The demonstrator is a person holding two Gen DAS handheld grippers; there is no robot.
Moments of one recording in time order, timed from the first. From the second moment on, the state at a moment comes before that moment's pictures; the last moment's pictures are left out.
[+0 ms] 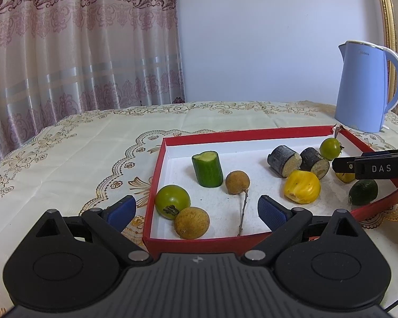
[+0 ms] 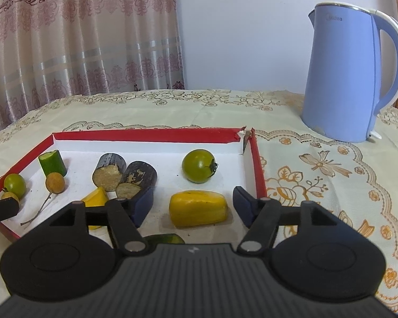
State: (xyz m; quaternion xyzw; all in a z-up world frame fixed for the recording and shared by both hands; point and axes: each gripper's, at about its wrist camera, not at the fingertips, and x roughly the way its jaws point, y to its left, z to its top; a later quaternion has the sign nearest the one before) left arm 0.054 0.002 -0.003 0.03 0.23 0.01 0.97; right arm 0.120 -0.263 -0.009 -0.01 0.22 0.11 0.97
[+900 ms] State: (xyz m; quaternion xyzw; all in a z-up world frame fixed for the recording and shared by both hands) left arm 0.055 0.008 -0.003 0.01 0.24 0.01 0.97; right arm 0.010 -0.244 0.012 -0.08 0.19 0.08 0.98
